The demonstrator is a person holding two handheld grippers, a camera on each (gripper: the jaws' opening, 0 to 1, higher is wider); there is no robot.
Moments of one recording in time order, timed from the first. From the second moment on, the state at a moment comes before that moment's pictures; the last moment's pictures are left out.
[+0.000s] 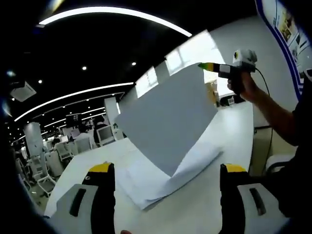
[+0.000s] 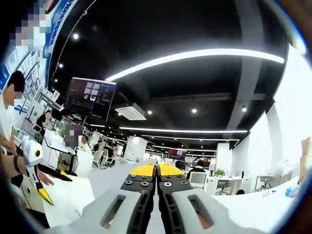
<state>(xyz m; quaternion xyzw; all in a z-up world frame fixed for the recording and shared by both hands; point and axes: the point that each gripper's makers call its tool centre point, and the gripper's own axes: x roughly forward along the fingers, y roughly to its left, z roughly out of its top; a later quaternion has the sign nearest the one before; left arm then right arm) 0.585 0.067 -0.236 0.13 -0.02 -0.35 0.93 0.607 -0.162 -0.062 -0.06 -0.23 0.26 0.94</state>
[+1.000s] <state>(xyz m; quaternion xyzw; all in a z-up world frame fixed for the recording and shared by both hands) 0.584 0.069 -0.234 0.13 -0.02 -0.34 0.93 0.599 -0.168 -0.047 -0.03 -0.24 0.27 0.93</state>
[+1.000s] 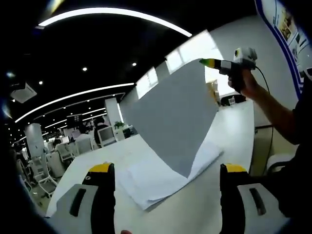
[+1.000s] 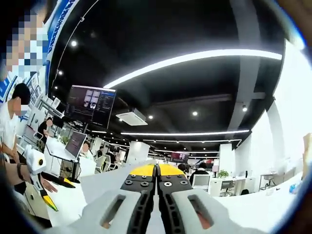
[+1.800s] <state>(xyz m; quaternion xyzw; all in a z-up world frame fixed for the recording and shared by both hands) 0.583 0.070 -0.233 0.13 -0.02 -0.34 0.93 0.595 -0.172 -0.033 -0.01 -0.24 0.28 0.93</state>
